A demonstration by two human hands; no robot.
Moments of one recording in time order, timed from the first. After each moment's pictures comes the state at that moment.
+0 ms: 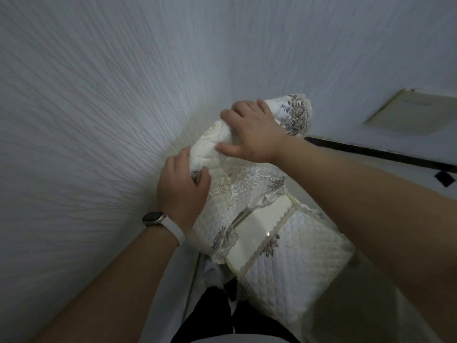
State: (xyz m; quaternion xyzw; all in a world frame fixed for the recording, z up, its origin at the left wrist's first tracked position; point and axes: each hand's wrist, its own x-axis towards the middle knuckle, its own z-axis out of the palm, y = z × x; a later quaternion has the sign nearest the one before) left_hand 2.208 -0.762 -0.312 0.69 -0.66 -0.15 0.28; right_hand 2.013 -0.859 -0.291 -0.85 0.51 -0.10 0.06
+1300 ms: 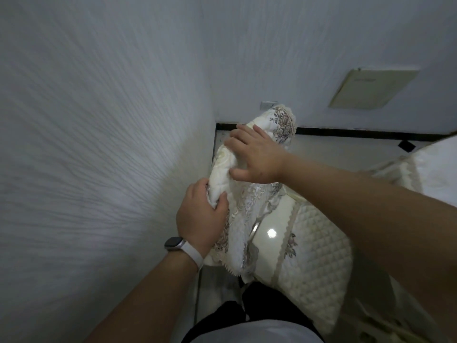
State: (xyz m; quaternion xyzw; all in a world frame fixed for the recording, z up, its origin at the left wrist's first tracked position) left_hand 2.218 -0.587 -0.301 0.66 -0.66 -0.25 0.25; right_hand 2.025 -0.672 -0.284 -0.84 0.53 -0.07 0.11
